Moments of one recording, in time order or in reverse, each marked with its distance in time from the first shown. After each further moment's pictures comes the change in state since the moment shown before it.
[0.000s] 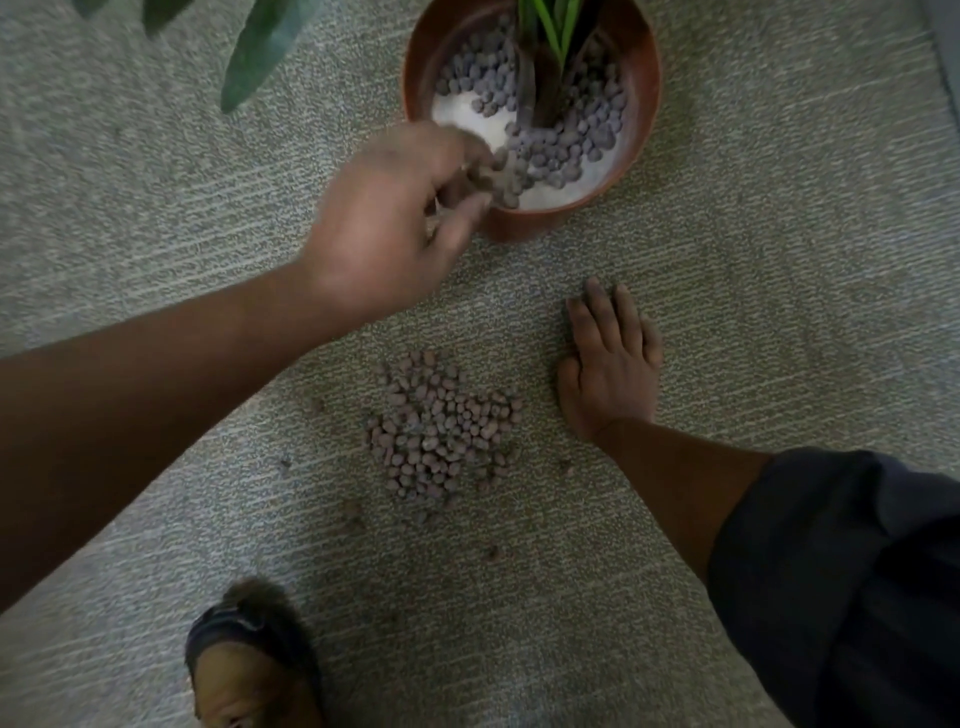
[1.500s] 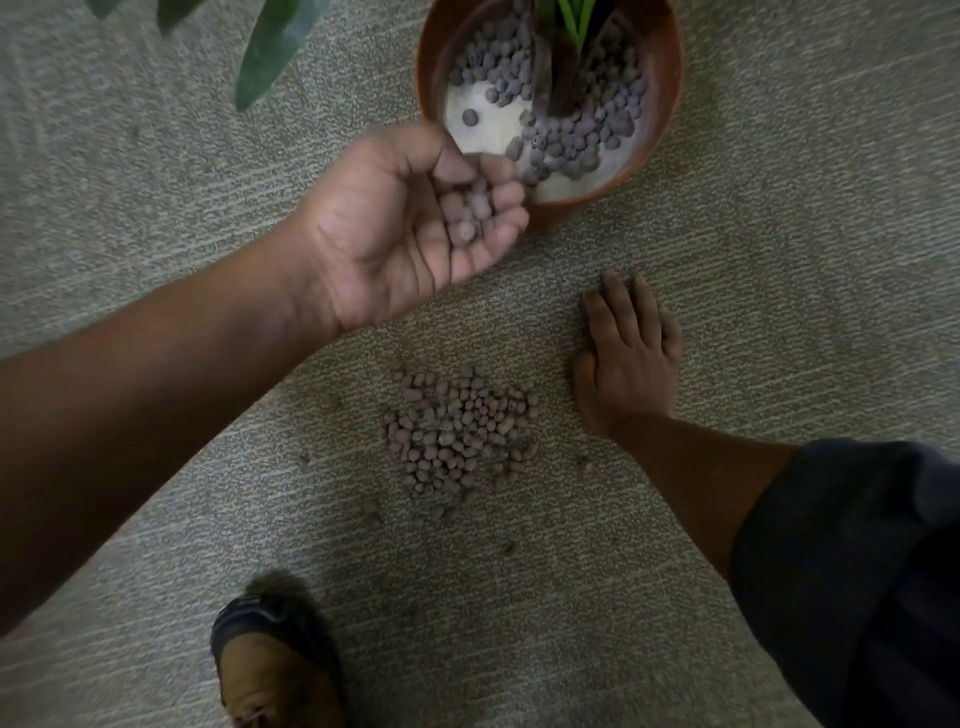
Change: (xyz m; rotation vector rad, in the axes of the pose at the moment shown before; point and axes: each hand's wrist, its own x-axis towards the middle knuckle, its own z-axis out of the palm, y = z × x) left_hand 0.011 0.021 -0.029 -1.630 -0.300 -1.101; right_hand 0.000 -0.001 0.004 0.004 0.001 0.018
